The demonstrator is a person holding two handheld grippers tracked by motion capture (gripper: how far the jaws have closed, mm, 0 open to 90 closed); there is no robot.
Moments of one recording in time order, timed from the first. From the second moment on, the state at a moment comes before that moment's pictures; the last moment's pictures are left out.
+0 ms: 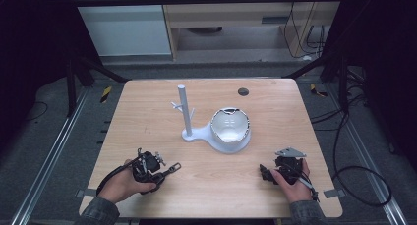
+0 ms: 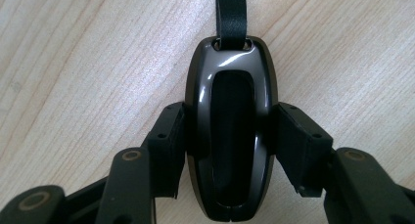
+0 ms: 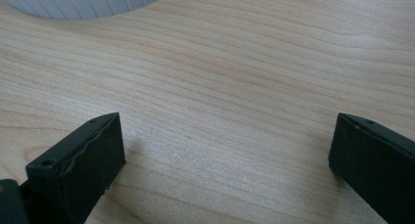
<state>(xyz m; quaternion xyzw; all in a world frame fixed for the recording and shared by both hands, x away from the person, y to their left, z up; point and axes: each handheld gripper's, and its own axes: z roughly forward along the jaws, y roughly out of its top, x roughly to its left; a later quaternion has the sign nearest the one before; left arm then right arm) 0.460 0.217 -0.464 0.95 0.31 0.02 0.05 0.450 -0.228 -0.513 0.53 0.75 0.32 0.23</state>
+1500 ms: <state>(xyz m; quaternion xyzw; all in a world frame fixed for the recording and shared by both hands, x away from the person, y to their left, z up) 0.462 0.224 -0.454 0.95 0.30 0.04 0.06 0.450 -0.228 -0.513 0.53 0.75 0.32 0.23</state>
